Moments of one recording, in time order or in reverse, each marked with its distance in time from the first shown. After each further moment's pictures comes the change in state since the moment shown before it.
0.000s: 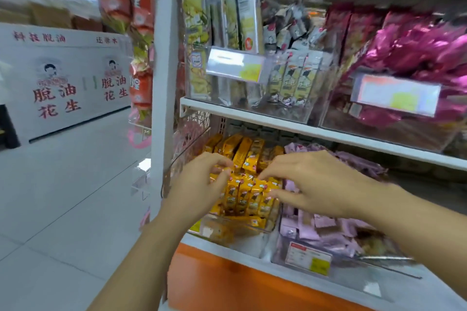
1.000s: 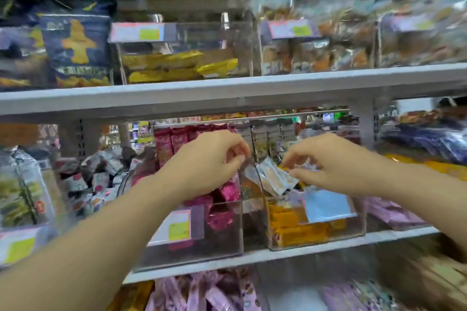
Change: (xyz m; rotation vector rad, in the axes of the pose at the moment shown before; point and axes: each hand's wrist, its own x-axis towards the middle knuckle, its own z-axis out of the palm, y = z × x) left_hand 0.162 0.339 0.084 0.350 -0.196 0.750; right_hand -0.221 0.189 -0.167 -0.066 0.313 0.593
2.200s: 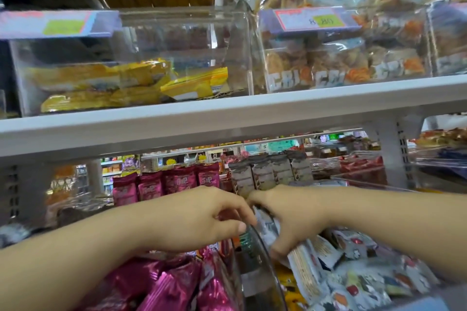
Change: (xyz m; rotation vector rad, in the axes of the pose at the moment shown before) left_hand 0.086 -0.068 0.033 -0.122 -0.508 0.019; right_hand 0.142 0.043 0.064 0.053 -0.422 -0.010
